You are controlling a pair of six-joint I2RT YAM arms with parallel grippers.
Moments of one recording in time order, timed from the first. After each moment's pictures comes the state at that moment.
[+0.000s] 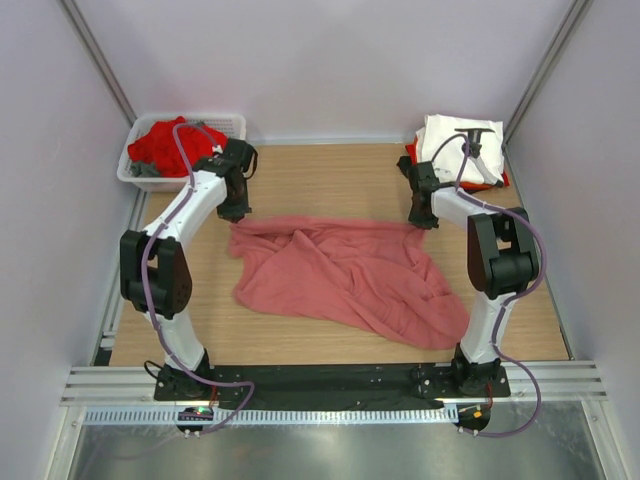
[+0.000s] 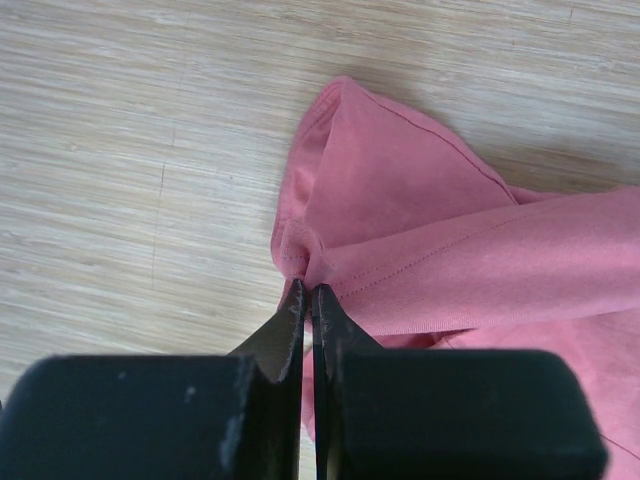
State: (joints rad) left arm -0.27 1.81 1.58 -0.96 -0.29 -0.35; right arm 0.19 1.93 1.29 -0.46 0.36 0.49
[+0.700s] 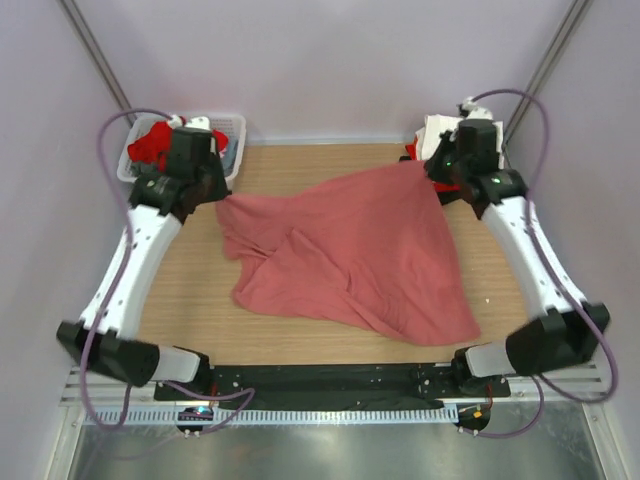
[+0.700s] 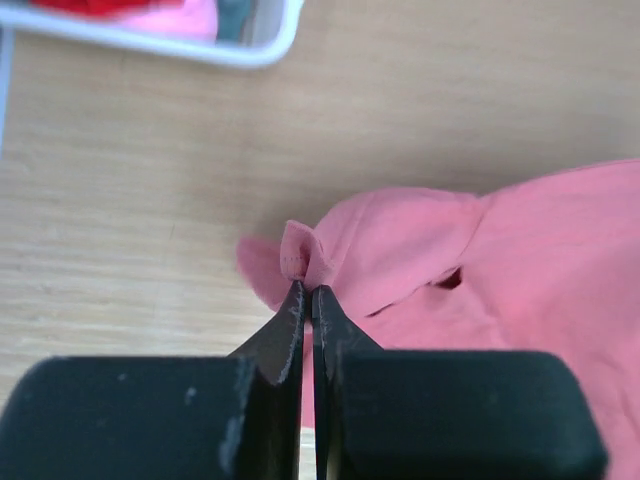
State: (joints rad) left arm -0.29 1.44 1.59 -0.93 -0.25 -0.34; right arm 0.18 1.47 1.44 -0.57 0.10 0.39
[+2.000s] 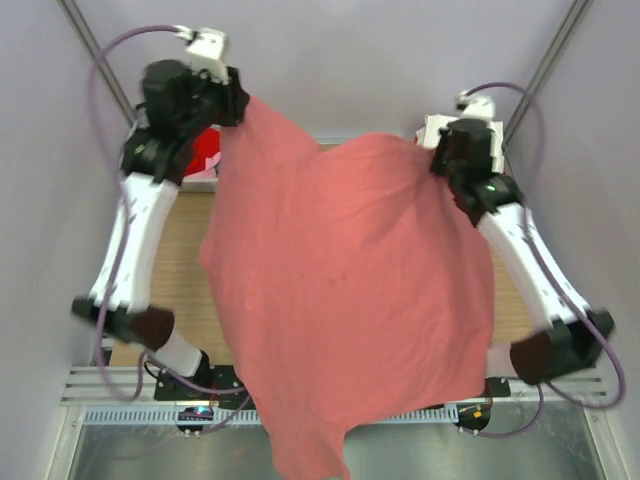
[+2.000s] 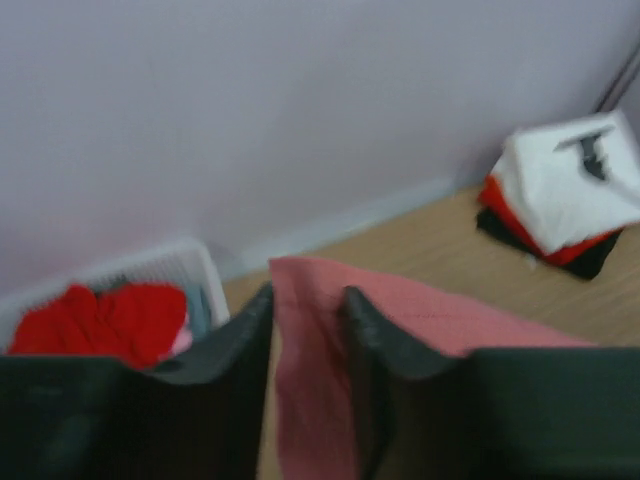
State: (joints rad) left arm -0.29 1.41 2.02 -0.58 0.14 0.07; right arm 0.26 1.21 1.50 -0.44 0.33 0.21
